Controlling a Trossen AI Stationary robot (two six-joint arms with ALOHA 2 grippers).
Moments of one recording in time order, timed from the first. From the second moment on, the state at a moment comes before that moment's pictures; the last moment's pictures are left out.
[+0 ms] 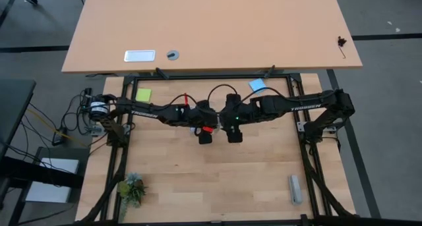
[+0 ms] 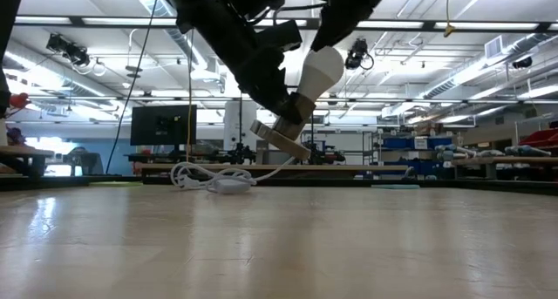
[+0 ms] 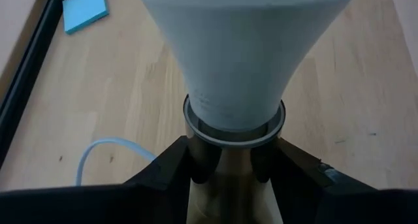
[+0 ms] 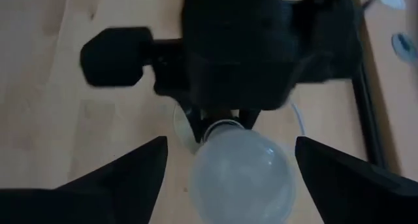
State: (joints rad) left arm 0.06 1.71 1.16 -0.22 -0.17 0.13; right arm 0.04 1.59 1.43 -0.74 0.23 -0.11
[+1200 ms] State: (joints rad) left arm 0.06 1.71 1.16 -0.22 -0.19 0.13; right arm -0.06 1.65 1.42 -0.78 0.14 -0.31
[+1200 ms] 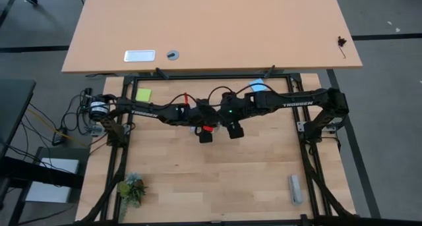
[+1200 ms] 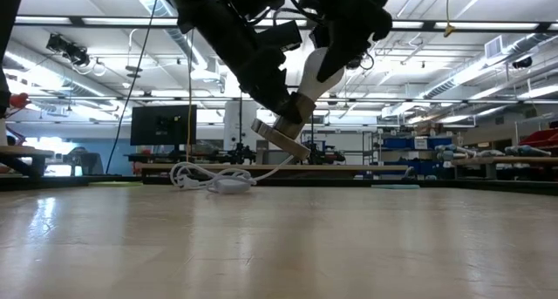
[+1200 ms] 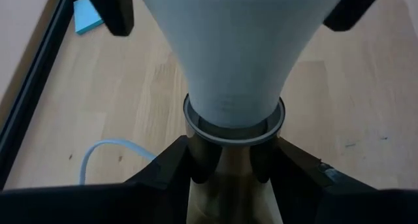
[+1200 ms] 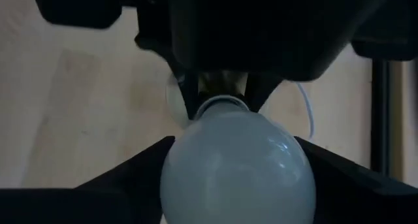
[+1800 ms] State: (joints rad) left arm 0.06 1.71 1.16 -0.24 -0.17 0.12; right arm 0.01 1.61 1.42 -0.88 0.29 -0.19
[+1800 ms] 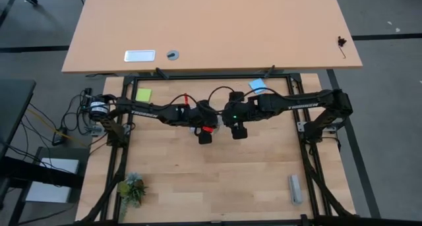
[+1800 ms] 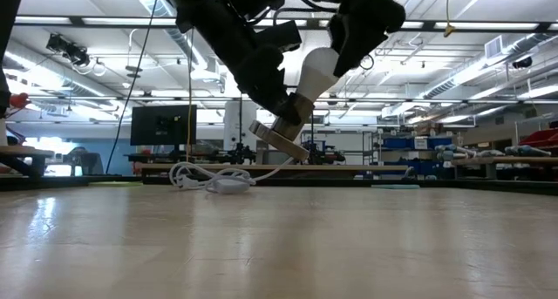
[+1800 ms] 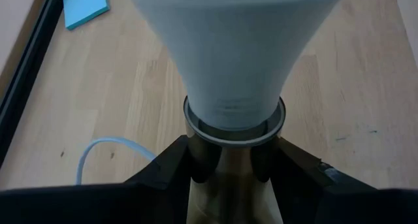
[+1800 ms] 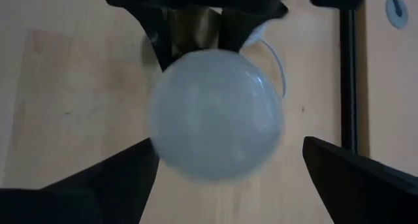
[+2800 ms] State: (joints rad) left arm 0.06 1.71 1.16 -0.25 -0.18 0.13; right arm -0.02 1.52 1.27 -0.90 0.22 0.09
